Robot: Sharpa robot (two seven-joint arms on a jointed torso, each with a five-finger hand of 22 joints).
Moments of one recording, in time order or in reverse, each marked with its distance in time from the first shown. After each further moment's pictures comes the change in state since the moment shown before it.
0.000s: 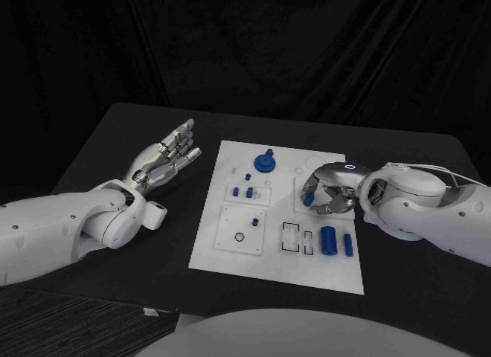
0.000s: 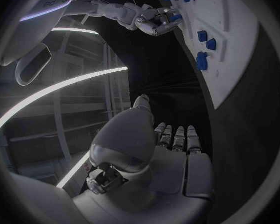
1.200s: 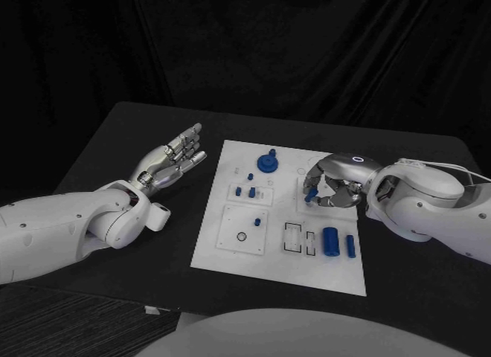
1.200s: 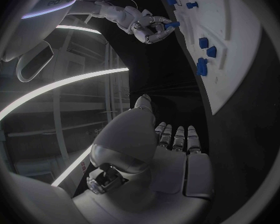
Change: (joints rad) left arm -0.010 0.006 0.000 -0.008 -0.002 0.043 0.001; left_hand 0.033 0.009 0.000 0.000 0.012 0.016 0.016 0.000 0.000 0.001 0.012 0.000 0.000 0.000 0.000 0.000 0.000 0.000 -0.007 0.008 0.000 0.000; right arm 0.041 -0.040 -0.001 0.078 0.000 -0.093 0.032; right_hand 0.029 -0.013 0.109 -0.071 -0.001 0.057 0.022 0.147 0.116 0.127 -0.012 0.010 -0.016 0.005 -0.009 0.000 -0.003 0.000 0.004 -0.010 0.021 0.000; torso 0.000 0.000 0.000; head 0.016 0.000
